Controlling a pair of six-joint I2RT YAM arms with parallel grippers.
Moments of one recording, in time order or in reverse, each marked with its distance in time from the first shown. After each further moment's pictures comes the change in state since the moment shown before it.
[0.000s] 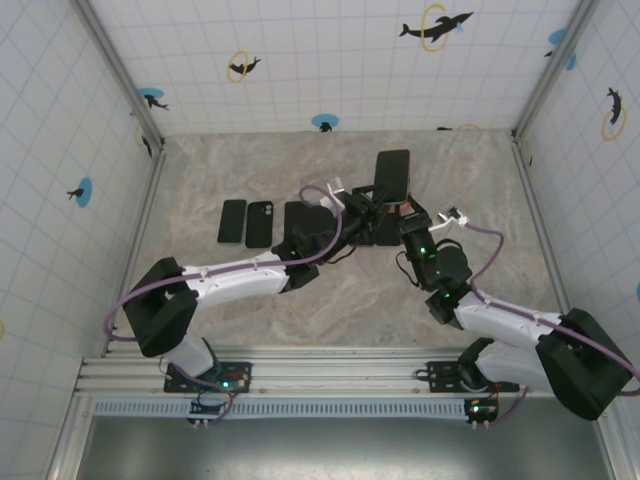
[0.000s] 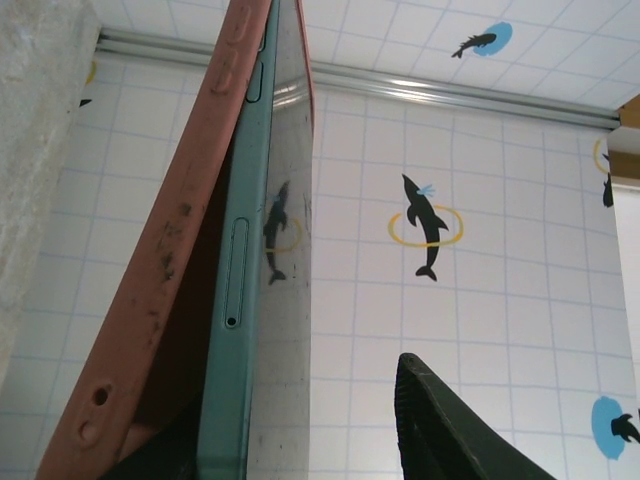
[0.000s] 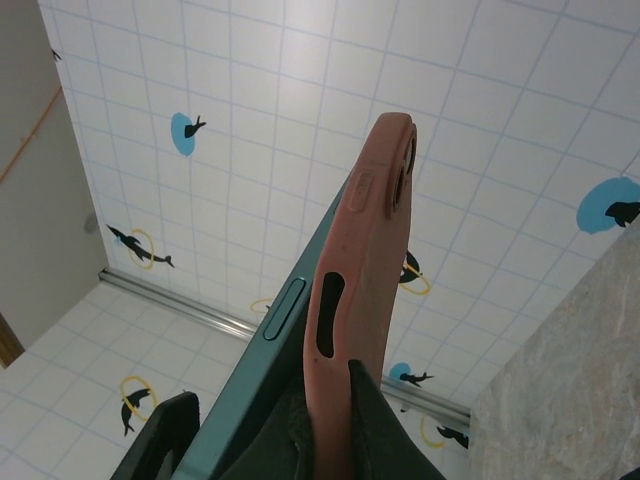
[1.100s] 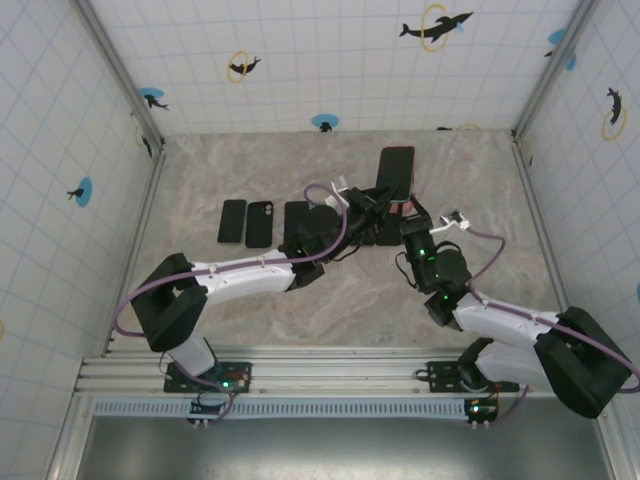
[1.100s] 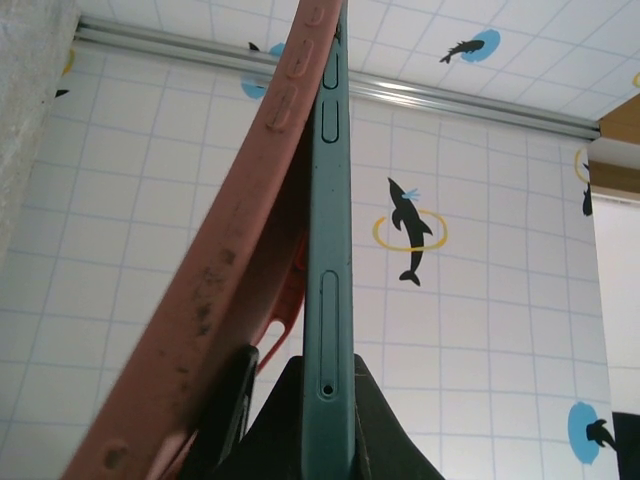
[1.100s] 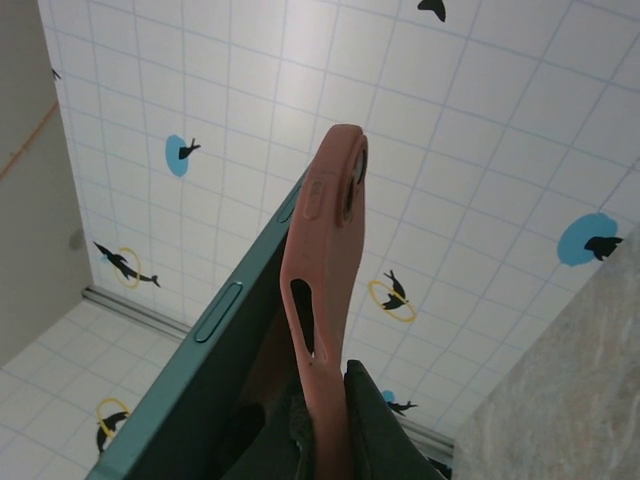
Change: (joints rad) left arm -0.009 0.038 0.022 0.048 -0.011 -0.035; right arm 0.009 0.002 -0.011 0.010 0.089 -0.071
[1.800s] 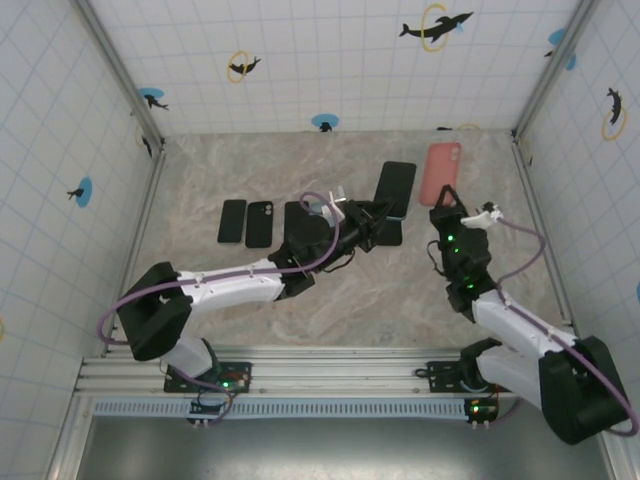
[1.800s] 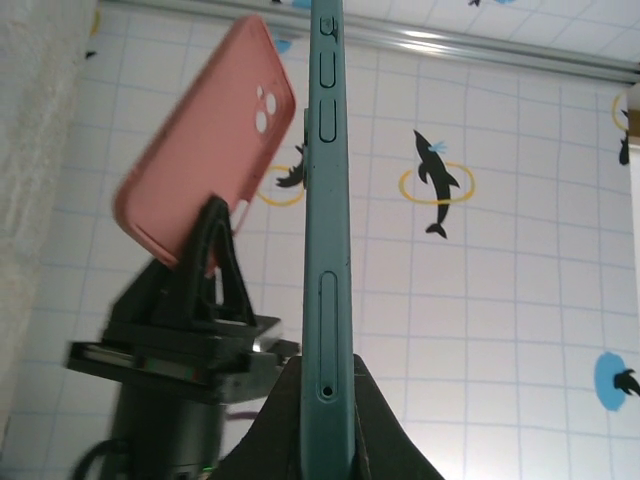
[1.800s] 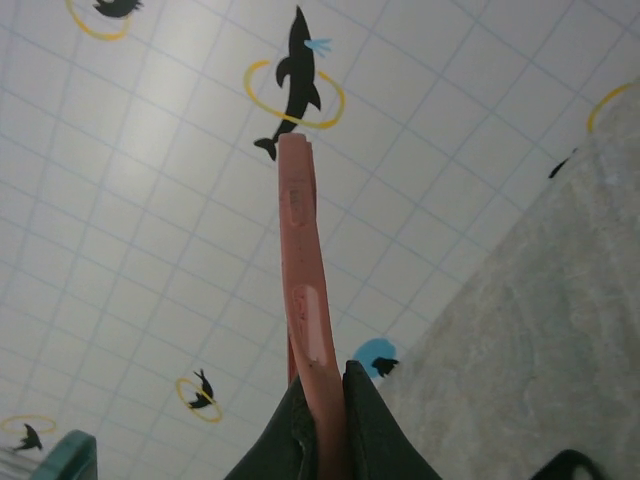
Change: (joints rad) left arm -0.014 -0.071 -0.092 -0.020 0.069 0.048; right arm -0.379 -0.133 0.039 -0.418 -0.125 -0.132
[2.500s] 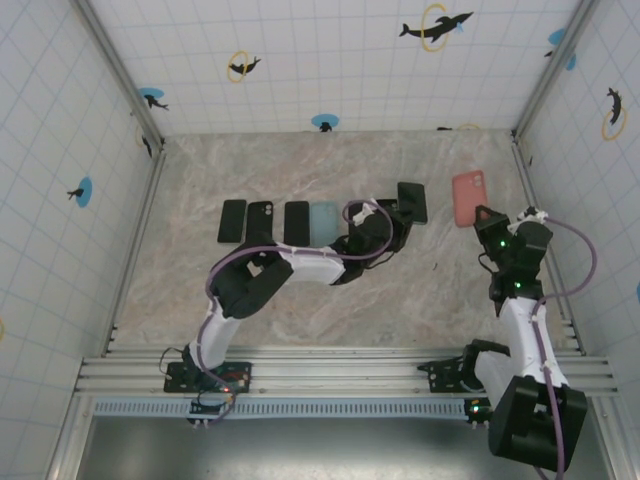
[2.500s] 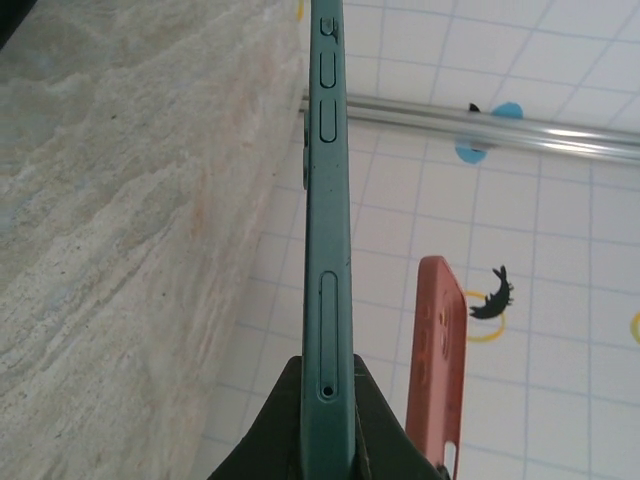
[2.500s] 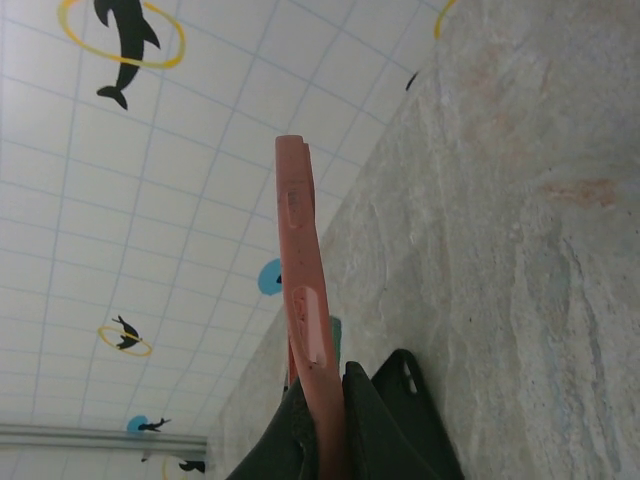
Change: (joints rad) left arm -0.006 0.591 0.367 -0.054 -0.159 -0.041; right arm -0.569 -0.139 0.029 -0.488 -0.723 0.021
